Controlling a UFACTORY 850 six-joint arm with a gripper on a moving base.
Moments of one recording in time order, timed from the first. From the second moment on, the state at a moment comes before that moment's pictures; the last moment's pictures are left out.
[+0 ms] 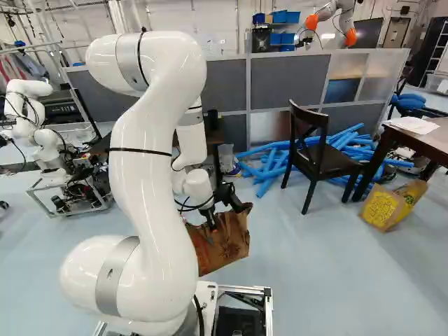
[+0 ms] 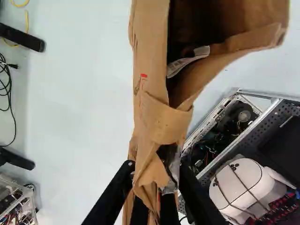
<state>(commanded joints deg) 0.0 -37.0 -33.1 10.3 10.0 45.8</state>
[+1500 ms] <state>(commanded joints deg) -0.5 -16.9 -27.2 10.3 -4.1 45.8</state>
